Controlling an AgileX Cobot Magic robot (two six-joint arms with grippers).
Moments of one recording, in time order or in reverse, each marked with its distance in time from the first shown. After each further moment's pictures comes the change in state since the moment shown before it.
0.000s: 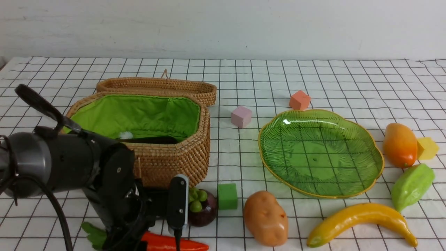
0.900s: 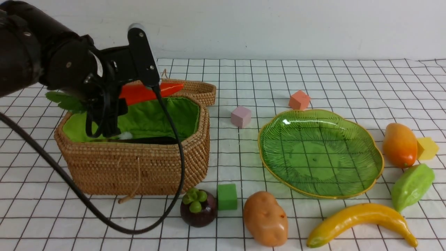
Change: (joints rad) right arm 0.000 0.000 0.000 0.000 -0.403 0.008; left arm 0.117 -0.092 -0.394 0.415 -0.082 -0.378
